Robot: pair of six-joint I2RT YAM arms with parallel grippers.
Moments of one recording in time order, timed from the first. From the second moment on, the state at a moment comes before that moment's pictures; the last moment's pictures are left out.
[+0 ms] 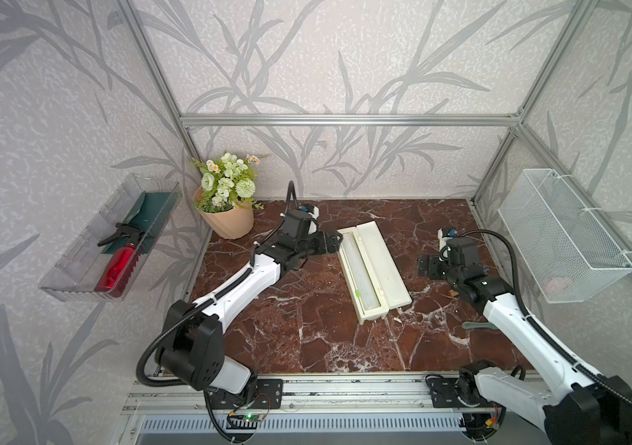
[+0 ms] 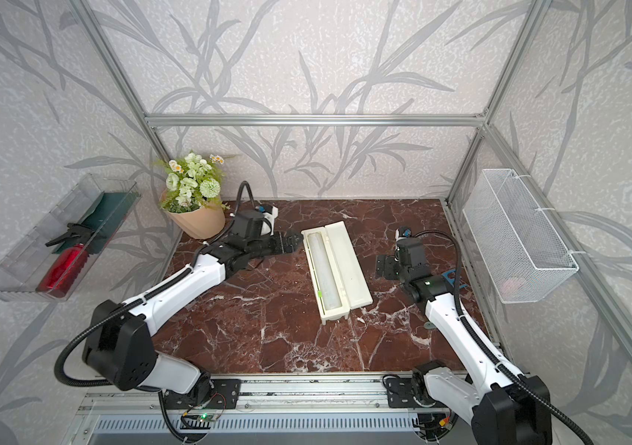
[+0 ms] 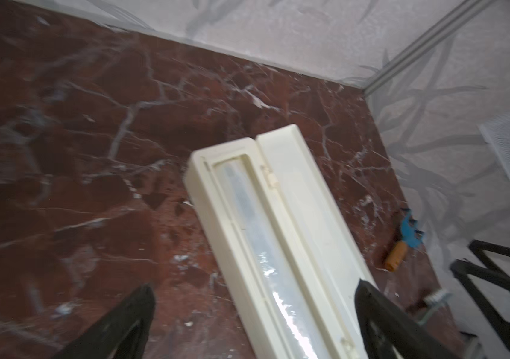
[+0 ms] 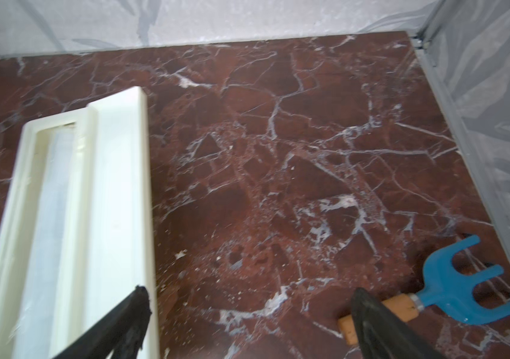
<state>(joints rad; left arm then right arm) -0.41 1.44 1.08 -0.23 0.09 -0.43 0.22 1.09 0.77 -0.36 0.17 0.22</state>
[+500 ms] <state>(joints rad) -0.12 1.41 0.57 0.31 -0.18 -0.01 0.16 1.30 0.44 0.37 0.26 0.00</state>
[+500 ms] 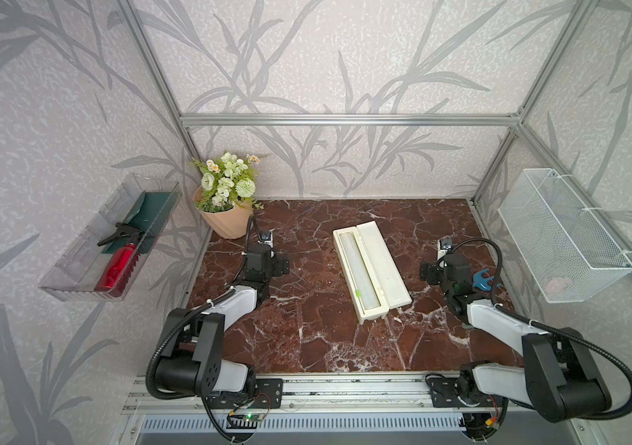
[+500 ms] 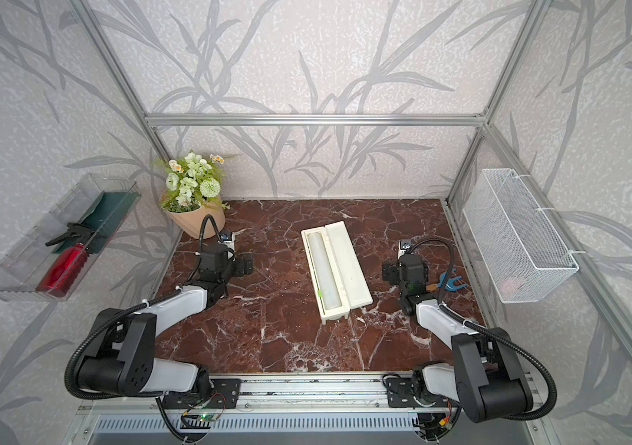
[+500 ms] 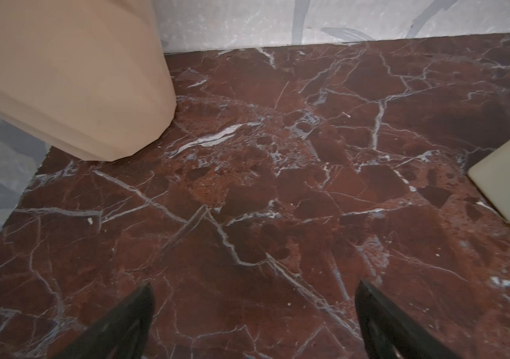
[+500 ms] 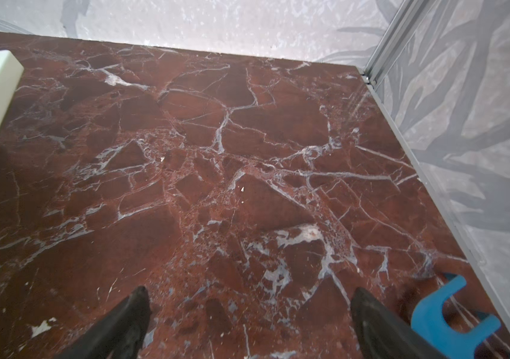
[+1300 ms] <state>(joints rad) 0.01 1.56 0.36 0.82 -0.26 -0.05 0.14 1.59 0.36 0.88 0.23 -0.05</state>
